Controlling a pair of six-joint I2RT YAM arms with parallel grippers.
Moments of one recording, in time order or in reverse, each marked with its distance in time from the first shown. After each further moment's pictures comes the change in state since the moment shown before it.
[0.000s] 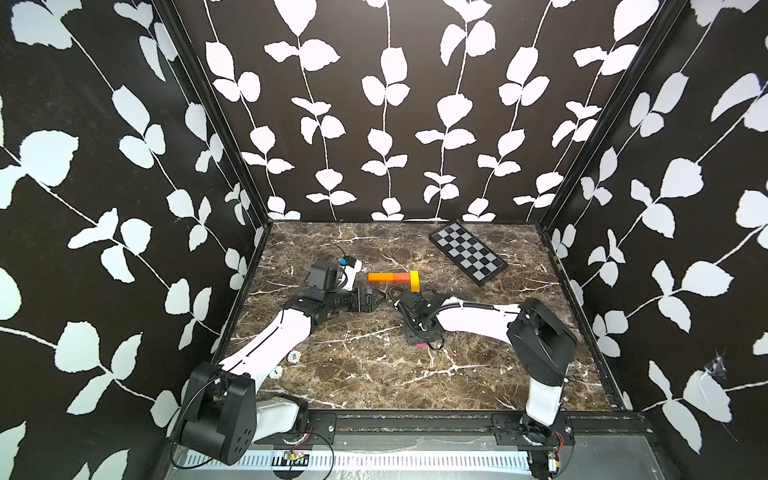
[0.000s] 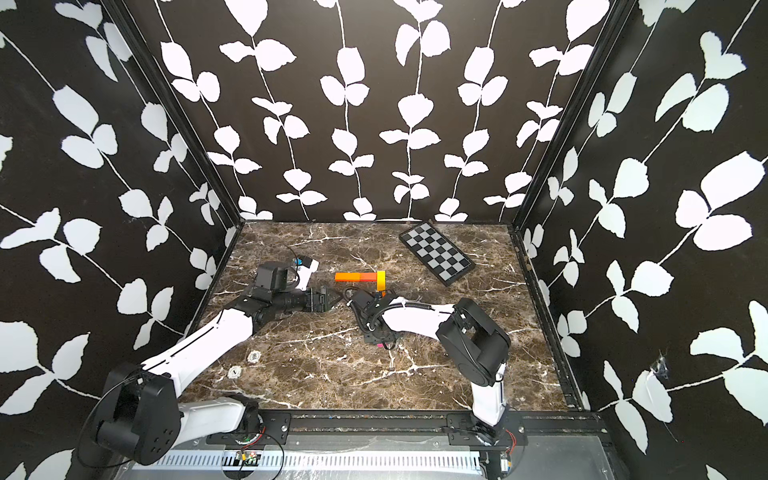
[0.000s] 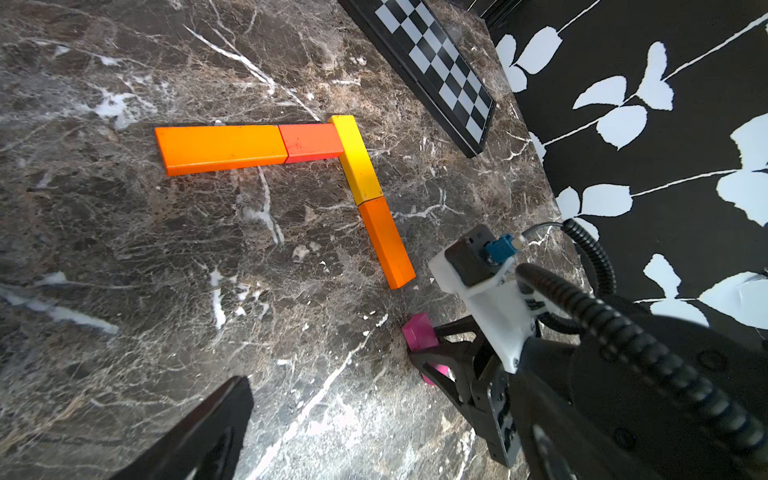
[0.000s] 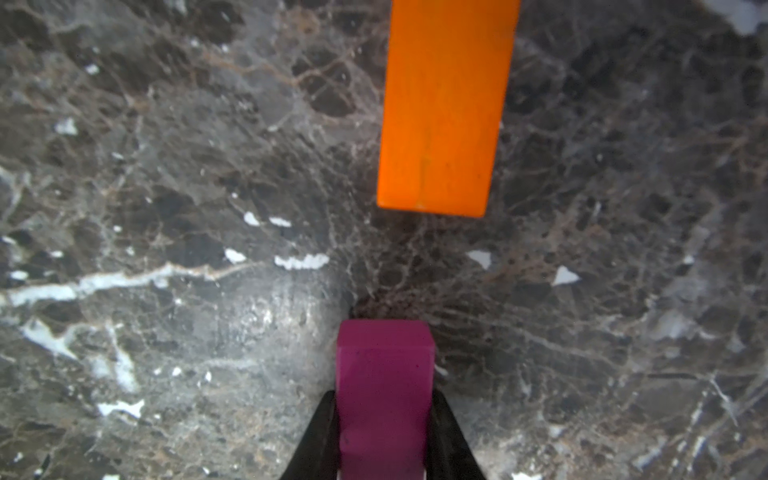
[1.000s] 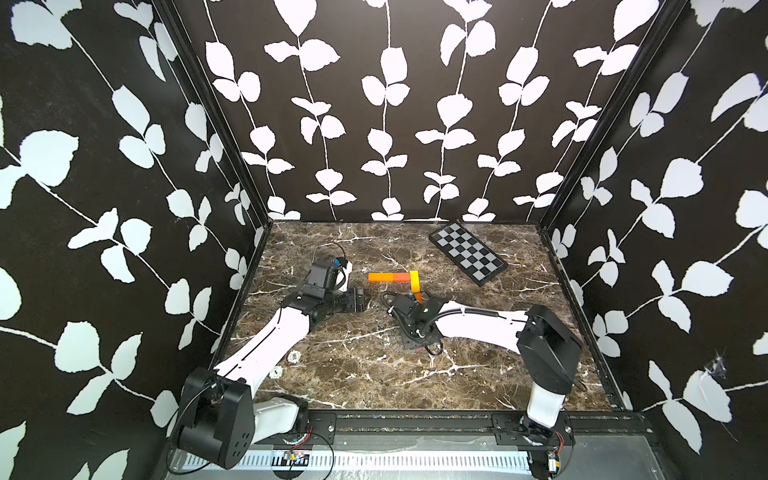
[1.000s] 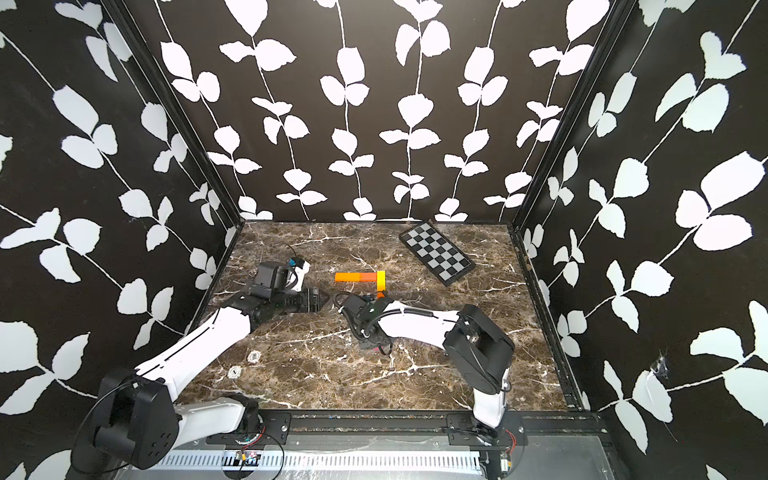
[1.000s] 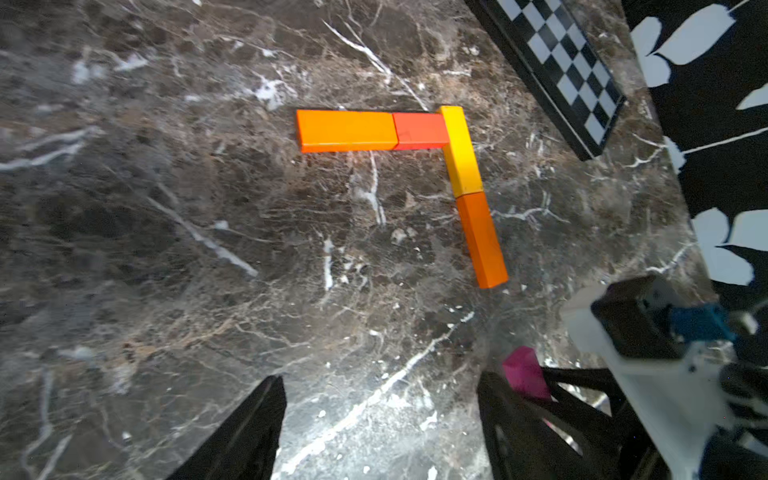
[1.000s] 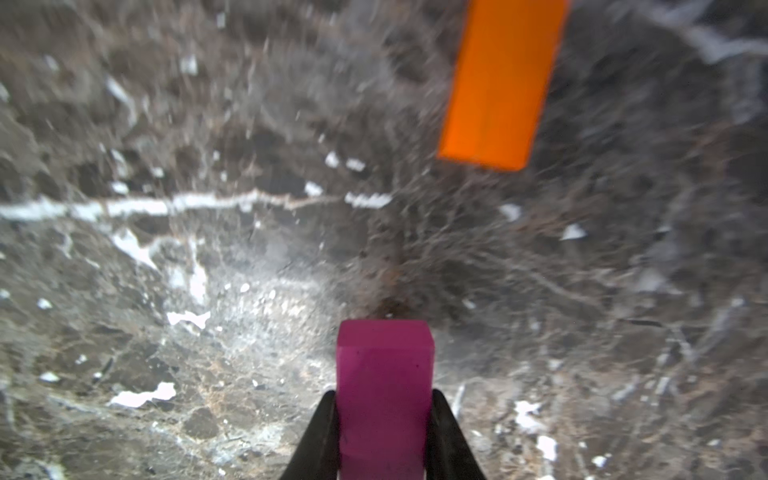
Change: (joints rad) left arm -0.002 -0.023 0.033 -0.151 -0.240 0.017; right arm 0.068 -0.077 0.021 -0.081 0.047 -0.026
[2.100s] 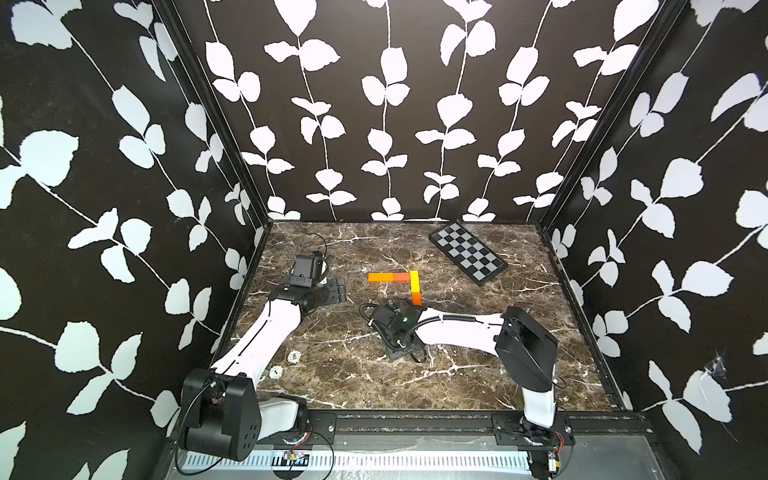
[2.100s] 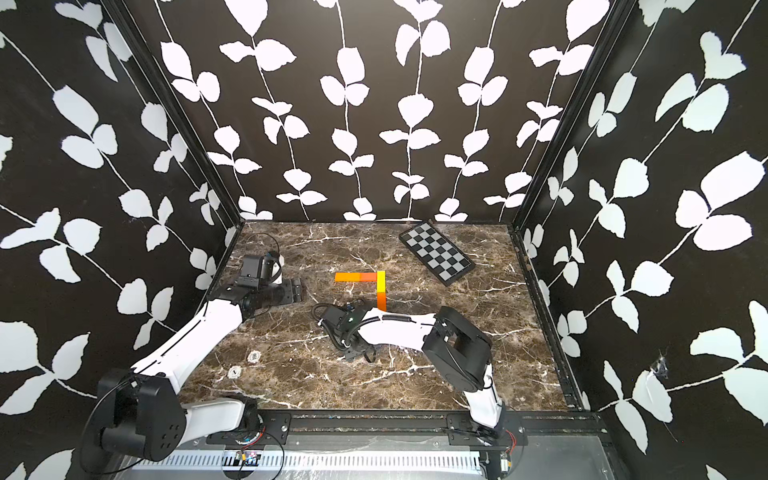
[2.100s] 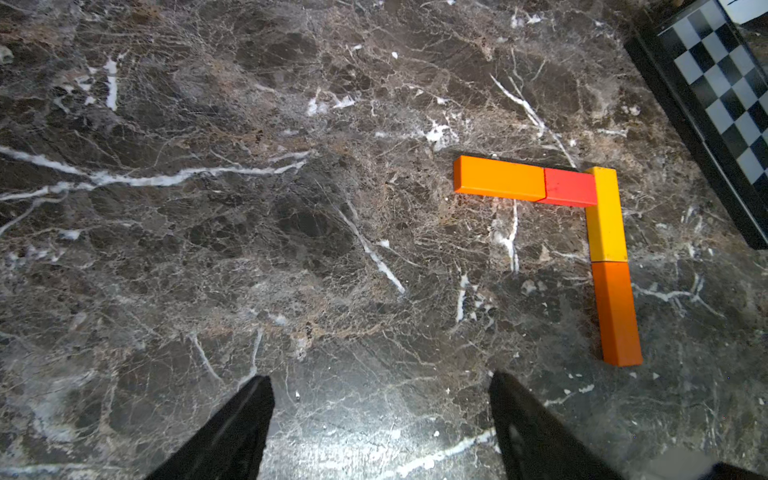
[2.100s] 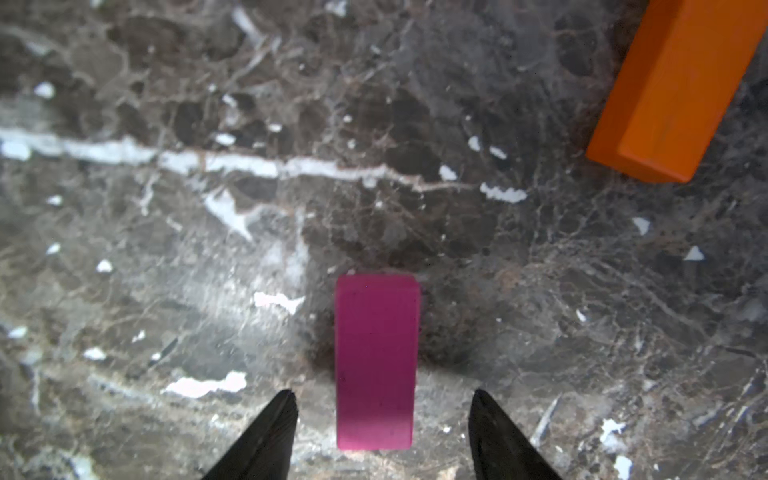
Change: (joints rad) left arm 0.137 0.024 0.092 -0.147 -0.230 0.023; right arm 0.111 0.164 0.145 -0.043 0.021 -0.033
